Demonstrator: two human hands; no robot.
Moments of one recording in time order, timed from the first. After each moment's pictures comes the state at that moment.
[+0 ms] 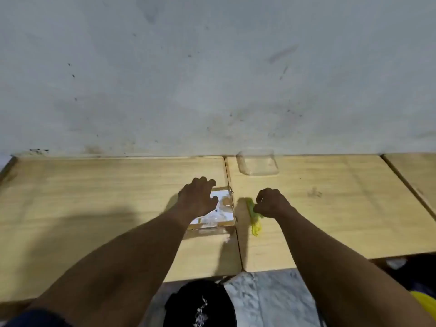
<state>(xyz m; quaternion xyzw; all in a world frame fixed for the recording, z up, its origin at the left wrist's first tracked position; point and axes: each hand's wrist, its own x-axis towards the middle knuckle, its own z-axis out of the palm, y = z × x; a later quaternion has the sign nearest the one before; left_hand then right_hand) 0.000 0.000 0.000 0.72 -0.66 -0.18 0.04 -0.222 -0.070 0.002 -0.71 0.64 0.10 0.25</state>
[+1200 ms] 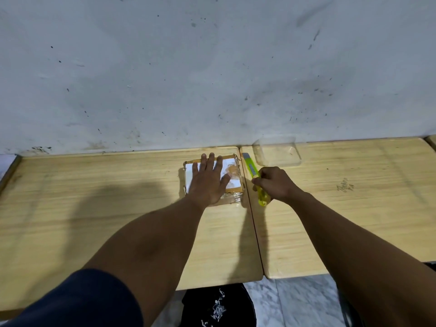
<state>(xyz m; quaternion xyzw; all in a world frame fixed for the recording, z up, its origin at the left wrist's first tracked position) 0.030 -0.056 -0.064 0.73 -0.67 -0.12 0.05 -0.180 -0.111 -0.008 -0.67 0.58 -0.11 0.45</state>
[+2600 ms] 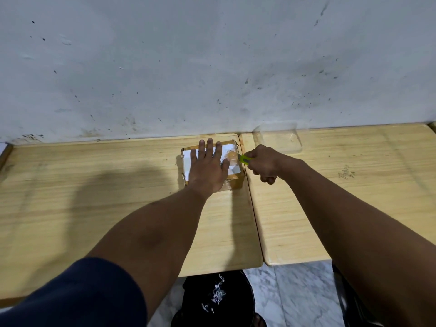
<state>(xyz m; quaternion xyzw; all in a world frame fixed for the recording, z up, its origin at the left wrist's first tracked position) 0.020 -0.059 -0.068 0.76 -0.64 -0.08 0.03 -0.142 -0.117 0.028 -0.69 0.57 0.06 0.45</state>
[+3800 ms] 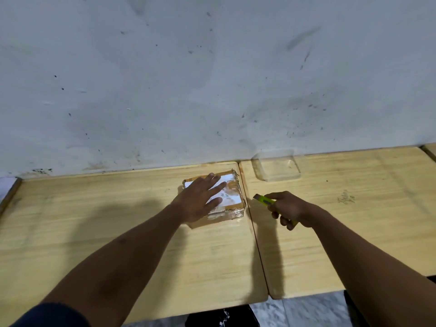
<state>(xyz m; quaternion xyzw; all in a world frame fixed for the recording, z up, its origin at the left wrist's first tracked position) 0.084 -0.053 -0.067 0.56 -0.82 -0.07 0.07 -0.209 -0.104 0.007 -0.56 0.60 0.01 0.57</state>
